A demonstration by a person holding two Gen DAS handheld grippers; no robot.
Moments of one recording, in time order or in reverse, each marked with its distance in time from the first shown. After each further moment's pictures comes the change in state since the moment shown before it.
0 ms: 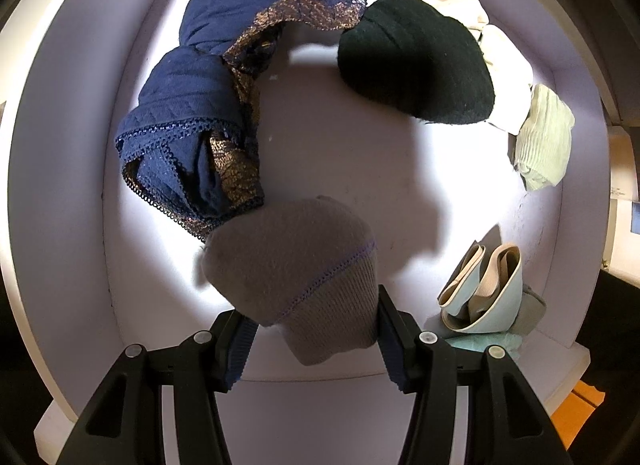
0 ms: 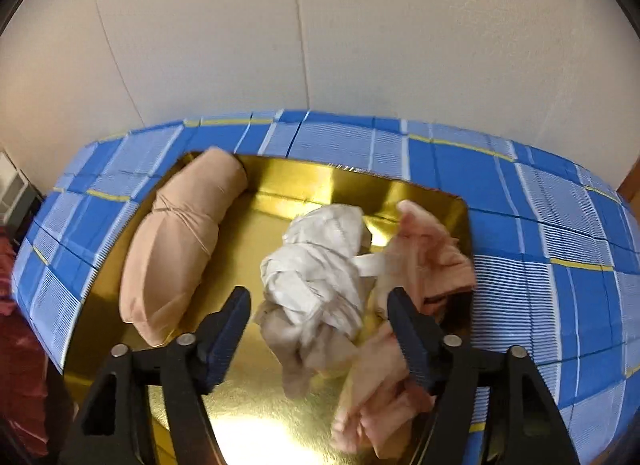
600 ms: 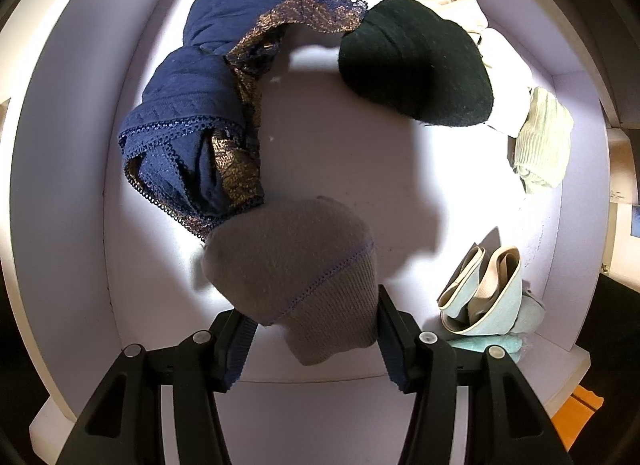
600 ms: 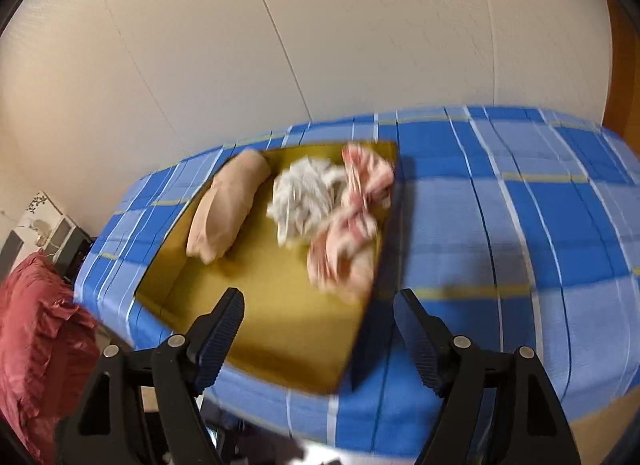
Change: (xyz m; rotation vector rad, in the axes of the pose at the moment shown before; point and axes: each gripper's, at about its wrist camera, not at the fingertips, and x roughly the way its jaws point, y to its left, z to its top) left arm -0.005 0.002 -0.006 -0.006 -0.020 0.002; right arm -0.109 -0.047 -0.113 0.124 -0.089 0.198
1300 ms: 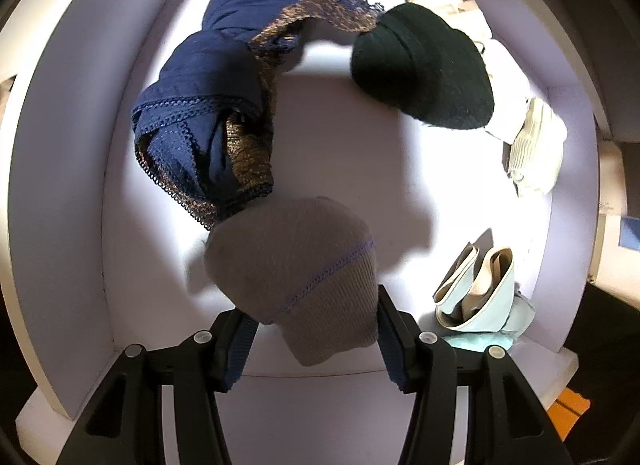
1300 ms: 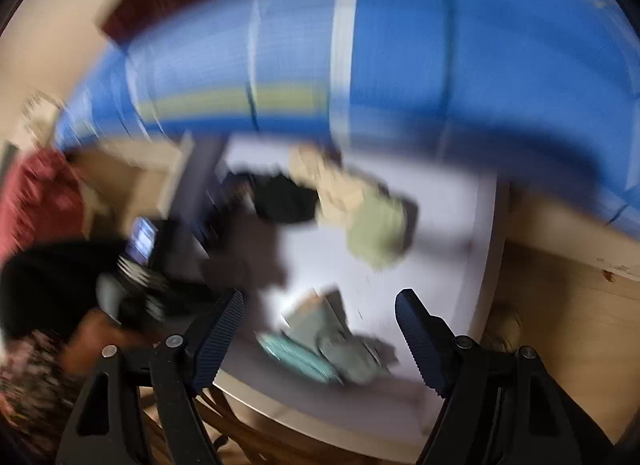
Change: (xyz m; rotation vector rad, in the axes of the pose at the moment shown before) left arm -0.001 0.016 -0.007 -0.048 -0.005 -0.064; right arm 0.083 -0.008 -0.191 -0.096 0.554 0.009
